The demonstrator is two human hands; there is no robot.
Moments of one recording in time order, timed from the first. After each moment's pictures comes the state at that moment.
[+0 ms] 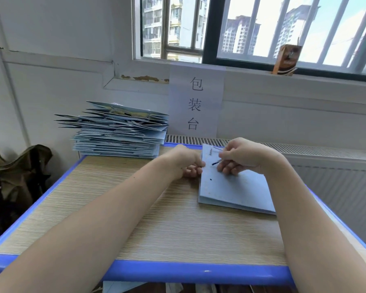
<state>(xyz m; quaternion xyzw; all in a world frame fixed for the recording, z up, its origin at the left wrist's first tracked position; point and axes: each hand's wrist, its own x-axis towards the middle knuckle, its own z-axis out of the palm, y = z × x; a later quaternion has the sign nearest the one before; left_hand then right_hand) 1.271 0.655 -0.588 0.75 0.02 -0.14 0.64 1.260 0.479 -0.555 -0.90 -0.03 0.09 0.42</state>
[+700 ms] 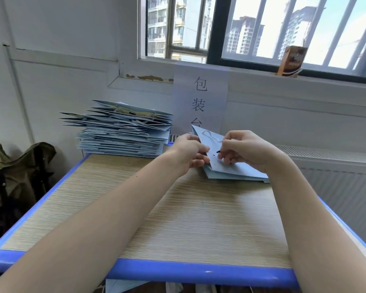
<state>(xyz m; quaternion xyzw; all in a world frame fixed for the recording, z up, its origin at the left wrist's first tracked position) 1.271 0.656 -0.580 0.66 -0.01 -0.06 0.75 1.253 0.485 -0.546 -0.84 -0.09 0.03 0.54</state>
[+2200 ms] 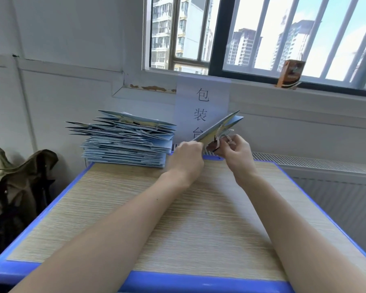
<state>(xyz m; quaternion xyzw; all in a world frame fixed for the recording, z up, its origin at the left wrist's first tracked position) 1.280 0.660 -0.595 0.91 -0.11 0.29 0.26 1.286 0.517 -0.584 -0.73 -0.10 -0.22 0.64</state>
